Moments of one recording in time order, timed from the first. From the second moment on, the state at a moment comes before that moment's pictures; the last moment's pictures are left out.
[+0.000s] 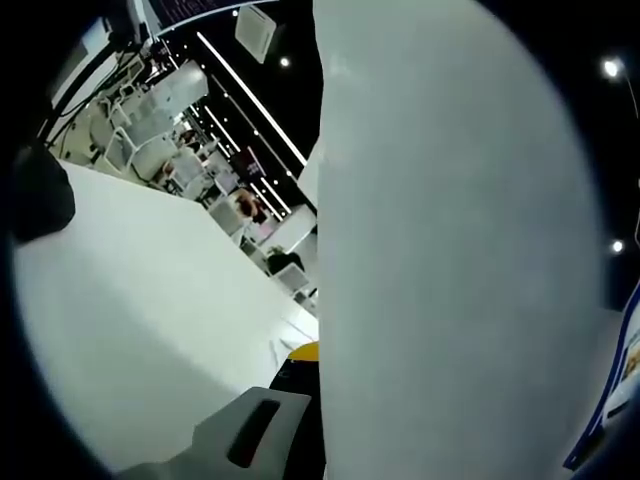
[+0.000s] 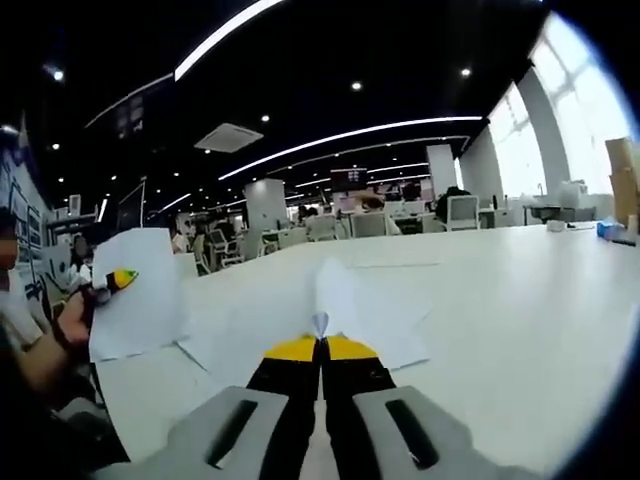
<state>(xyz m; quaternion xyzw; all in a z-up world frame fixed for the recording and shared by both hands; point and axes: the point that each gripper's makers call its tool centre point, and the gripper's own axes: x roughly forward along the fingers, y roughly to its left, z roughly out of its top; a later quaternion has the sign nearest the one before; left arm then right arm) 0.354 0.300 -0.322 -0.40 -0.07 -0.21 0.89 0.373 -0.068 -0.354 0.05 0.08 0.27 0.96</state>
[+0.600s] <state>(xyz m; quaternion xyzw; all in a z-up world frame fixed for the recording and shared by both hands) 0.354 0.300 -0.323 -0.40 -0.07 -0.21 0.89 0.366 -0.064 -0.346 0.08 0.07 0.28 0.95</state>
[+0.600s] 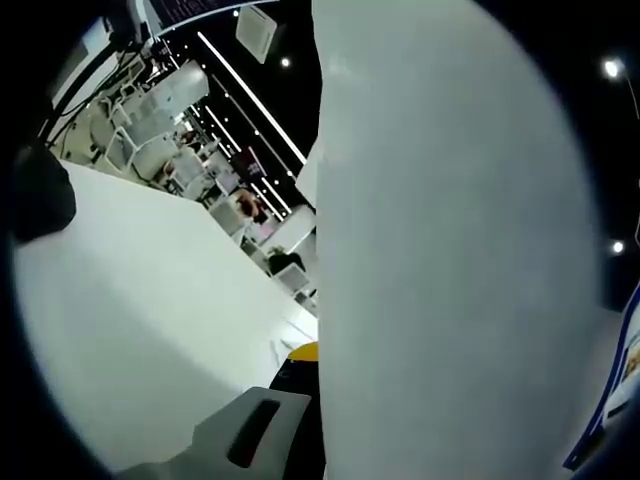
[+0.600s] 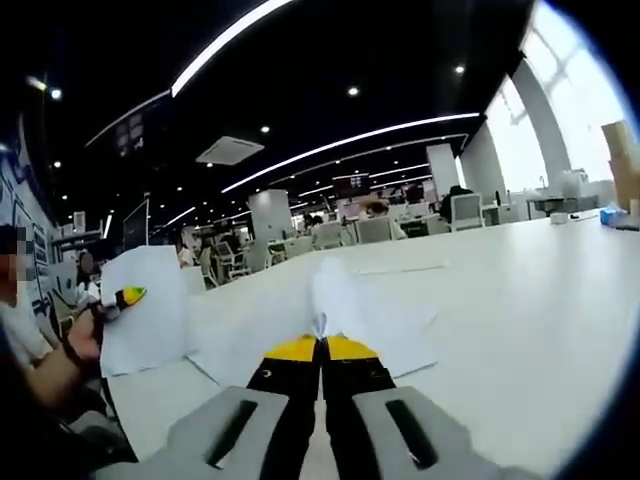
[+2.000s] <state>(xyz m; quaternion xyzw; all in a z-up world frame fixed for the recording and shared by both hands) 0.356 0.301 -0.325 -0.40 -0.07 -0.20 0.89 0.373 -0.076 -0.334 0.11 0.05 0.29 0.95</state>
